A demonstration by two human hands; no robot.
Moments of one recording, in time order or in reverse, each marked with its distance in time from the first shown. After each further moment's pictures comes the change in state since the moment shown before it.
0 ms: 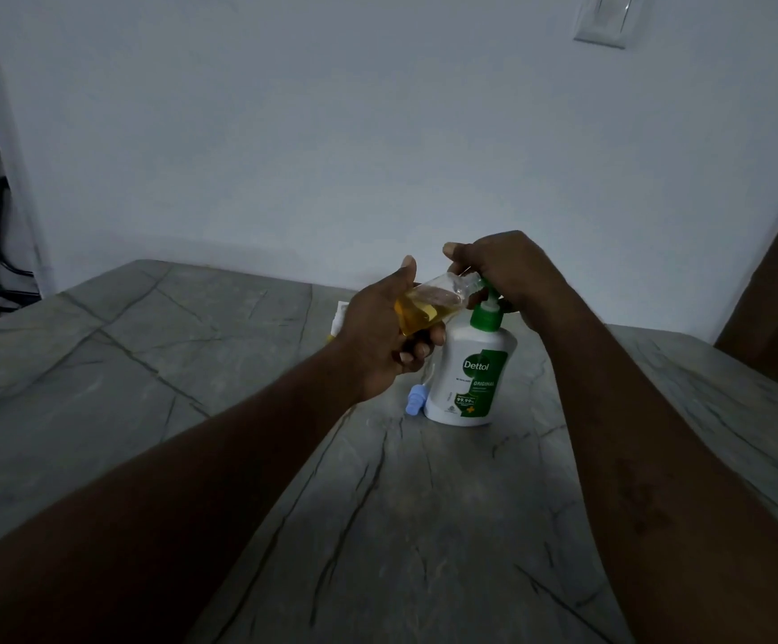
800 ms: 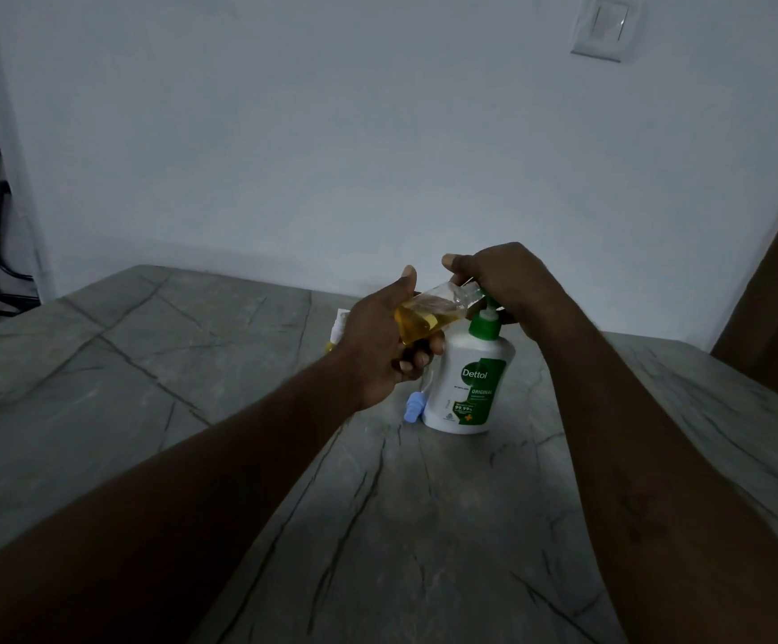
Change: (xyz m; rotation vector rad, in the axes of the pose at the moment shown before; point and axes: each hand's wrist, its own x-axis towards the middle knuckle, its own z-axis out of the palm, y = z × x) left_hand -0.001 -0.001 0.000 0.008 -0.004 -0.013; right_hand 0.005 0.004 0.001 -0.019 -0.007 0.066
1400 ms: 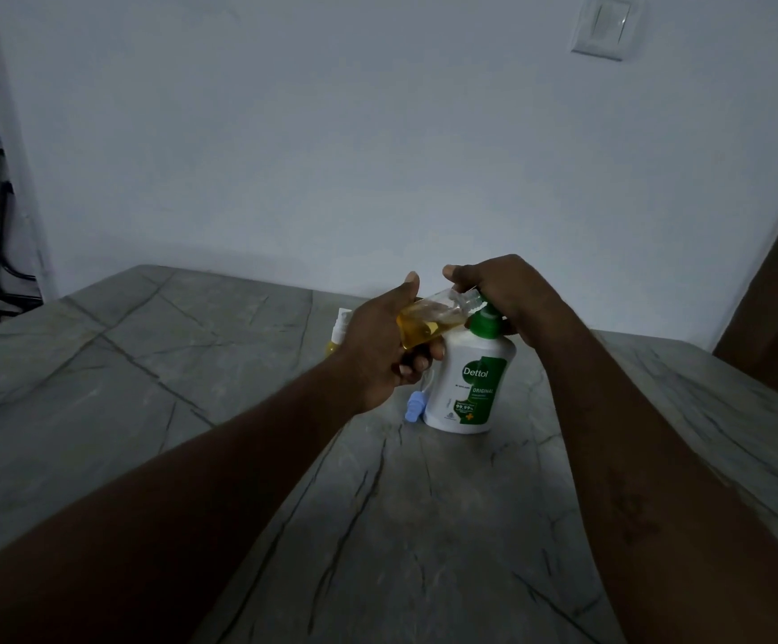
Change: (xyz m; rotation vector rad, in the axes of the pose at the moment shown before) left_hand 0.001 -0.005 0.000 0.028 0.004 0.001; right_hand -0.002 0.009 0.004 0.059 -0.032 0.070
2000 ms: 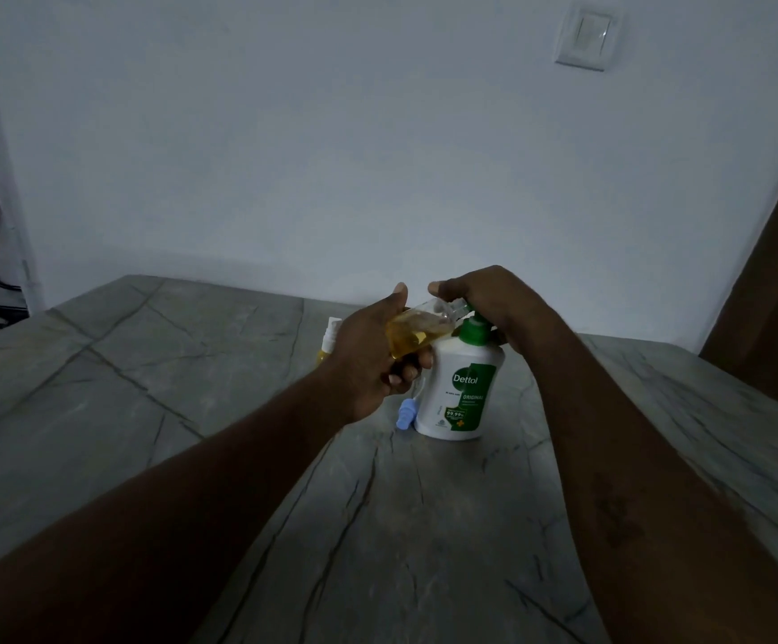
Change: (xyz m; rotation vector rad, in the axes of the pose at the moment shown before) left_hand 0.000 0.000 -0.001 0.005 -0.003 -0.014; right_hand 0.002 0.000 0.001 -0.014 -0.052 0.057
